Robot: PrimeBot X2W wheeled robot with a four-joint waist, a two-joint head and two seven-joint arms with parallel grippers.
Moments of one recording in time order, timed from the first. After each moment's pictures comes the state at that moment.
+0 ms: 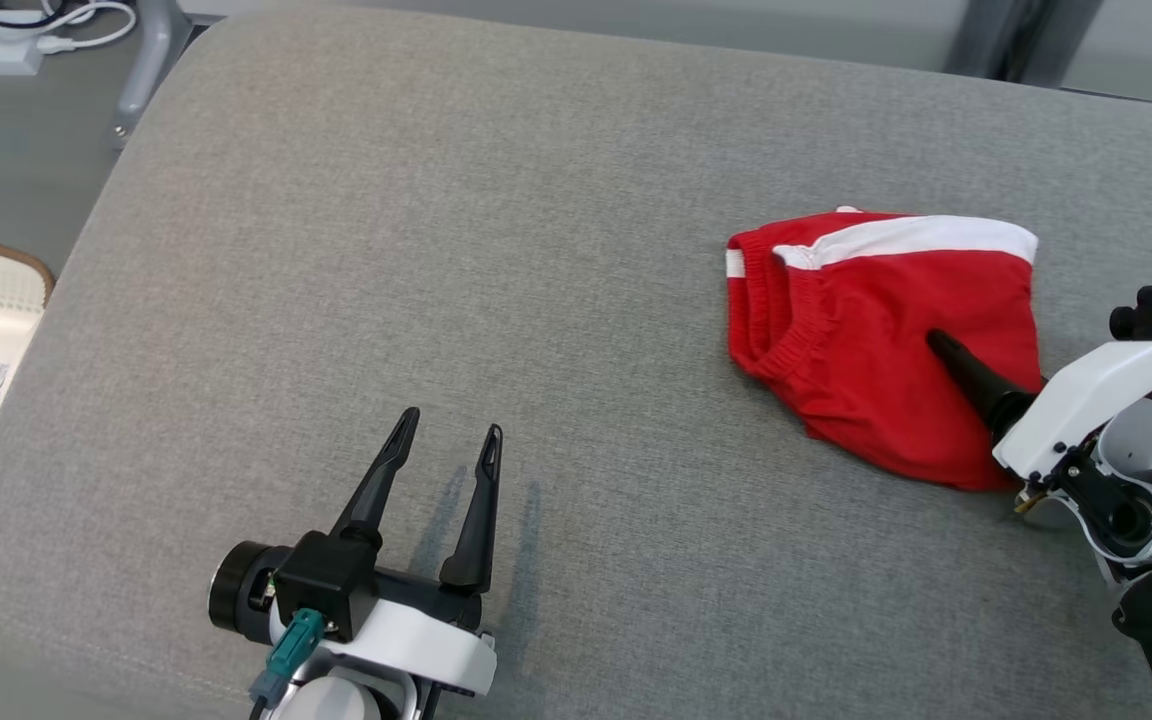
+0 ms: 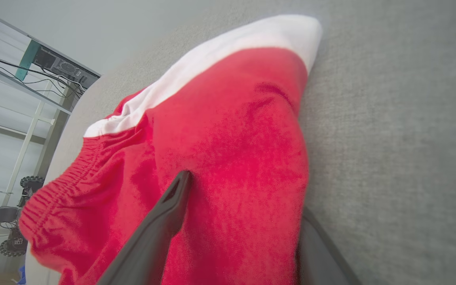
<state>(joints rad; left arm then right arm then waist) -0.12 0.05 -0.33 0.13 -0.20 0.05 -0.26 -0.54 -0.31 0.28 0.57 0.96 0.13 0.30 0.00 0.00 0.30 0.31</state>
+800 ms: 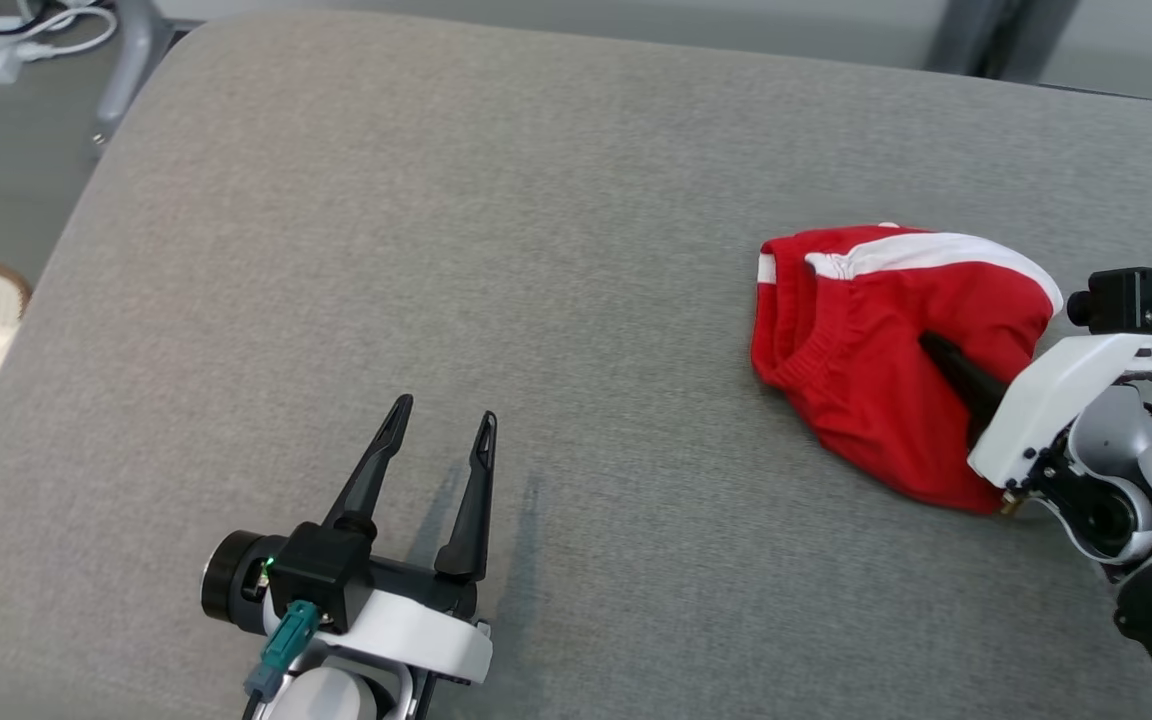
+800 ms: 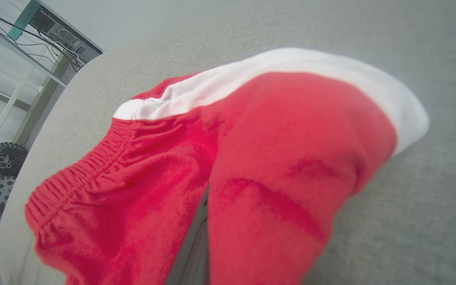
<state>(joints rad) -0.13 0.05 -0.32 0.12 -0.20 0.06 -0.26 -0.61 -0.37 0.46 0.56 0.98 0.13 0.24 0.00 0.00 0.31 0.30</state>
